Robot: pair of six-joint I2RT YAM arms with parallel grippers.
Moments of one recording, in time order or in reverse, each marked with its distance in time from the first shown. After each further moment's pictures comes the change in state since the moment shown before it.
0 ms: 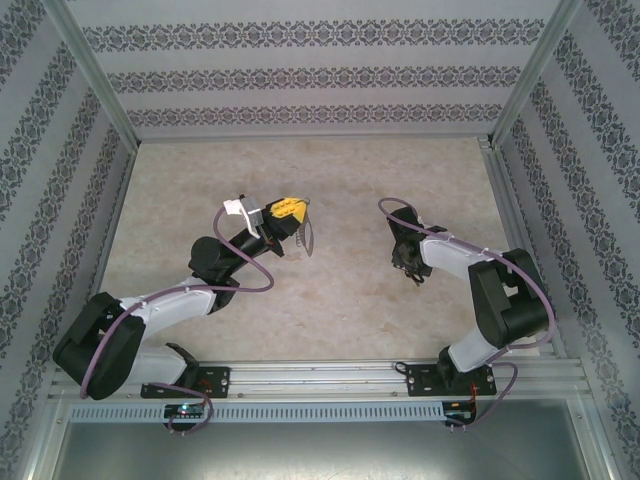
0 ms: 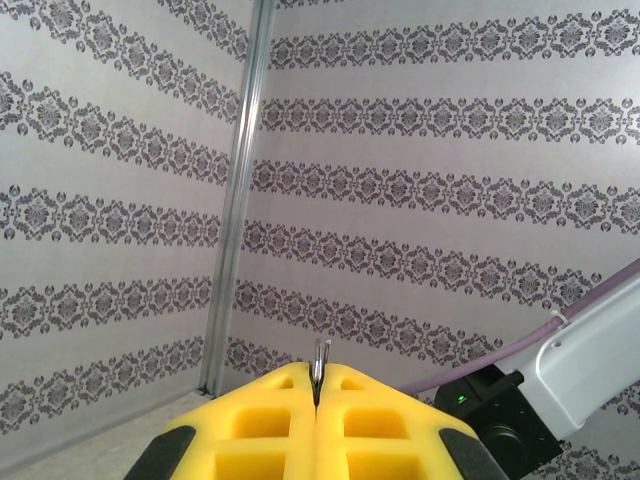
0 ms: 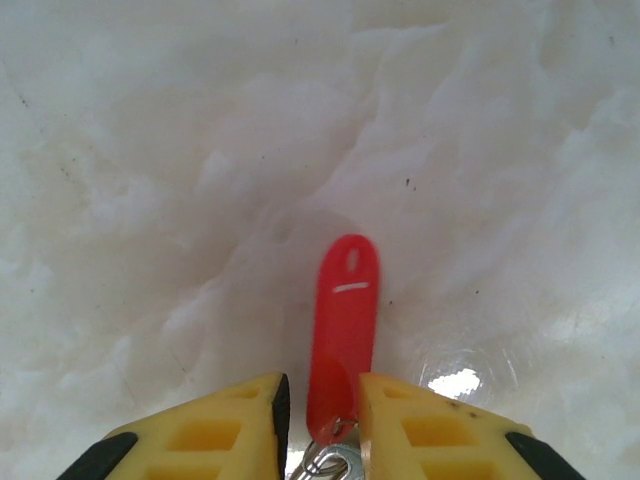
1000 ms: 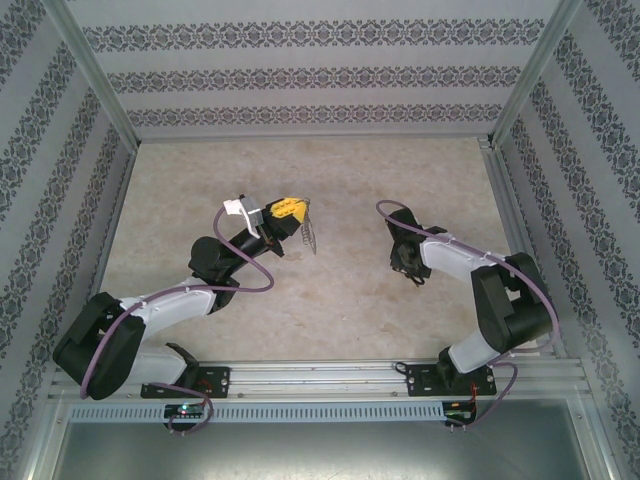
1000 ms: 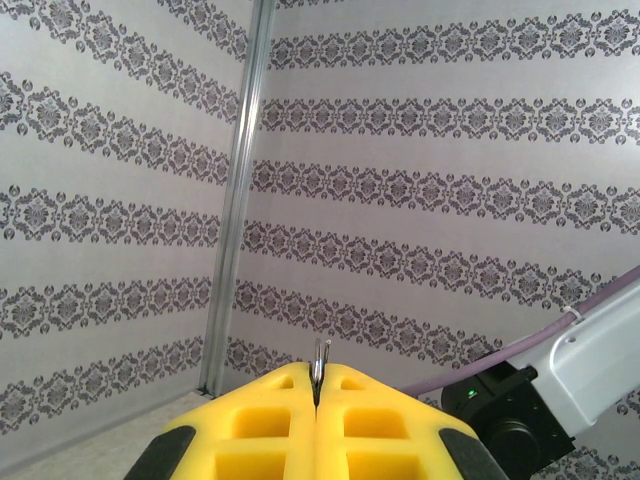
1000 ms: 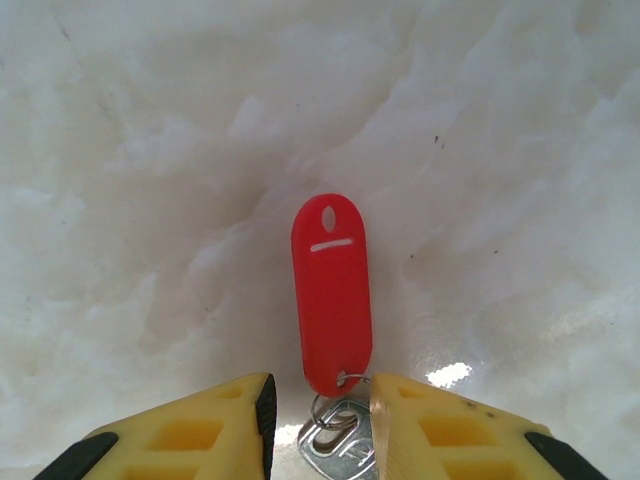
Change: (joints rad) left arm 0.000 0.000 0.000 0.000 0.000 0.000; right arm 0.020 -0.023 0.000 -0.045 -0.029 -0.034
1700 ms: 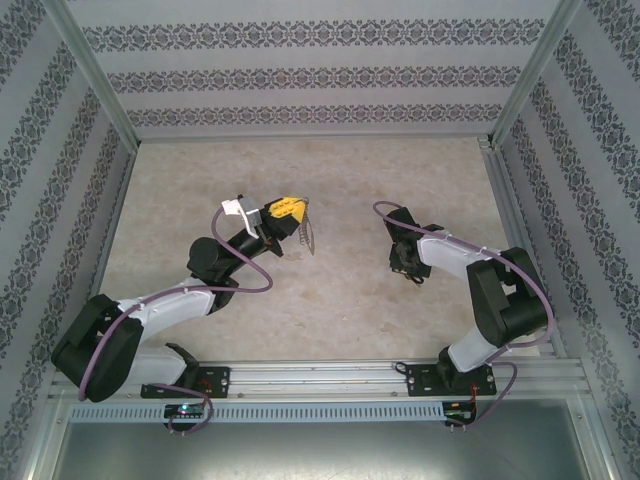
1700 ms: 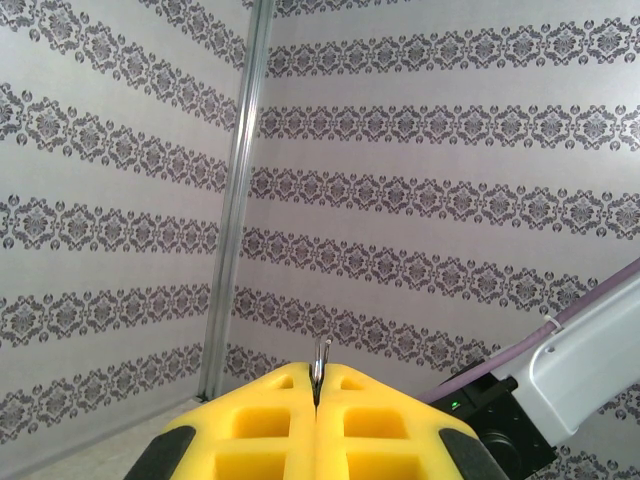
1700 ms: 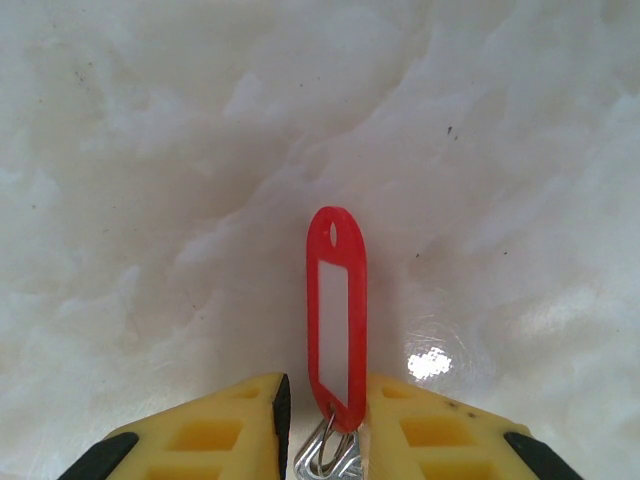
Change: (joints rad) left arm 0.000 -0.013 0.000 0.000 0.000 -0.001; right arm 0.000 0.034 0.022 -0.024 0.000 -0.033
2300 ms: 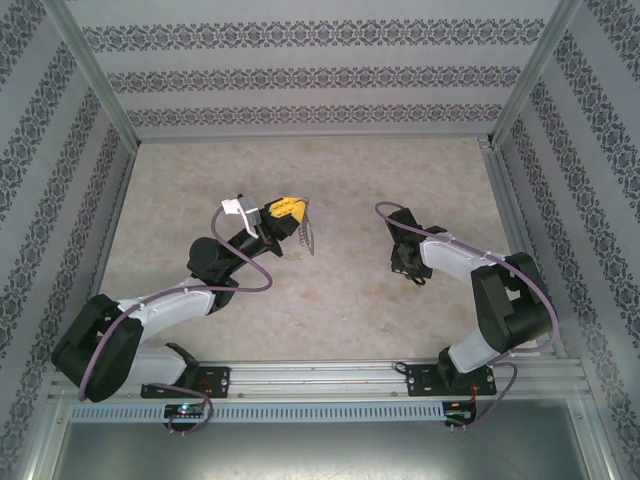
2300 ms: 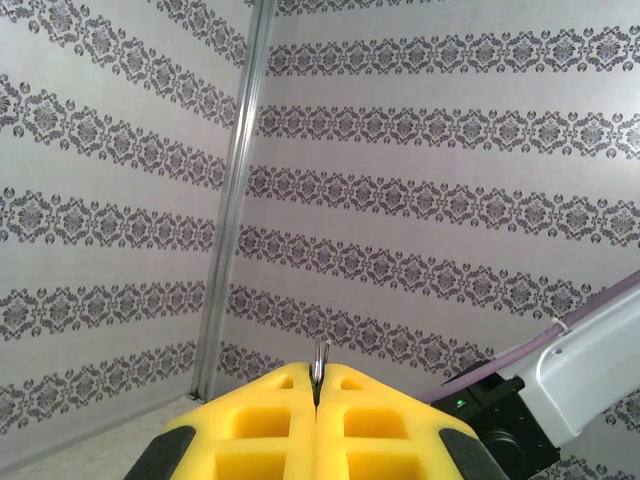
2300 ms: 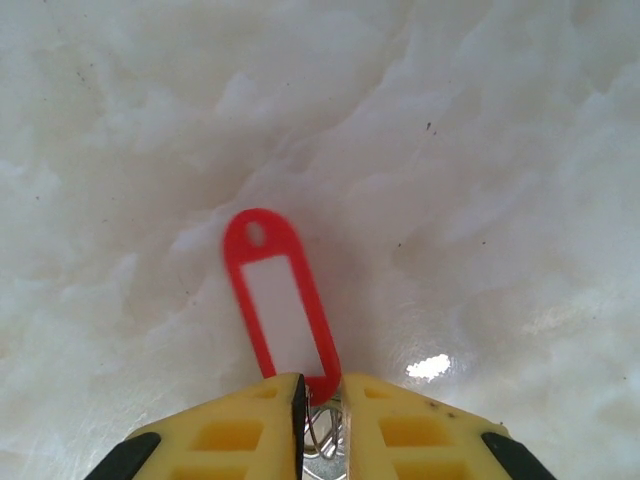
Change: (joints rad) left arm 0.000 0.000 0.000 0.000 0.000 -0.025; right arm -0.001 -0.037 -0.019 -0.002 0.004 -0.001
